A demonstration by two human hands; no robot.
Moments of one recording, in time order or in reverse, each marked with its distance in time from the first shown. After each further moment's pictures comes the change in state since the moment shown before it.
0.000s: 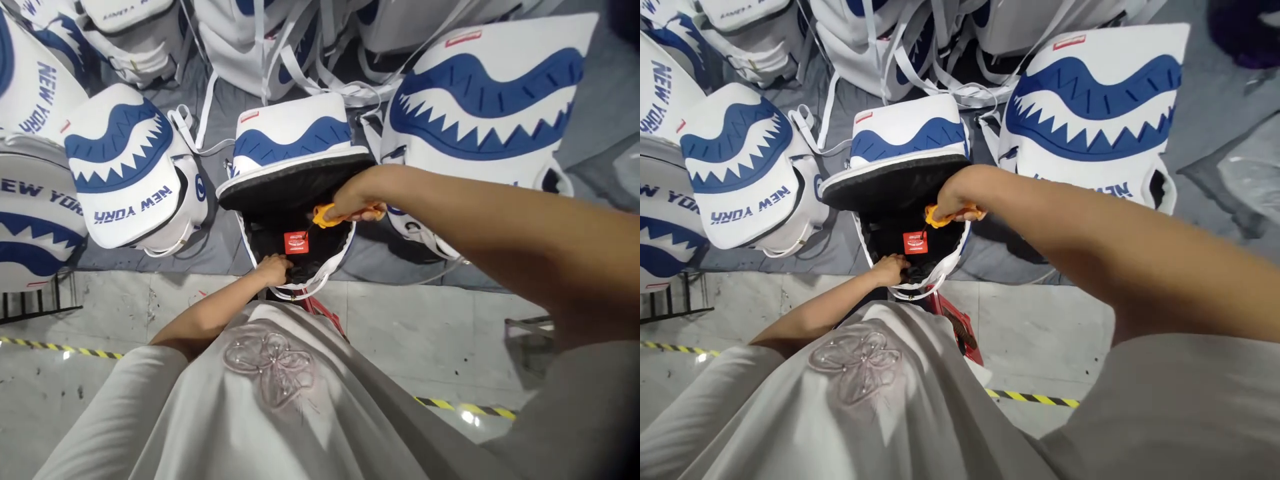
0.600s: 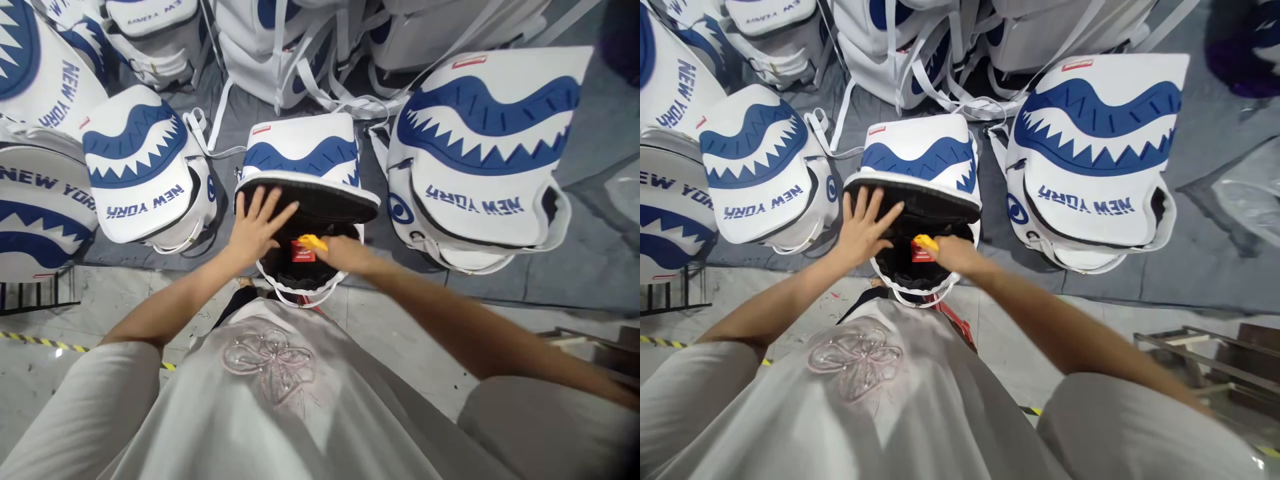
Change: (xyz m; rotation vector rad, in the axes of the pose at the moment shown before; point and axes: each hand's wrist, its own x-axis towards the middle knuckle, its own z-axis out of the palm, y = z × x) left_hand -0.076 -0.010 -0.081 0.418 0.866 0.176; right_hand -0.073 -0.028 0.072 -0.320 -0.197 -0.037
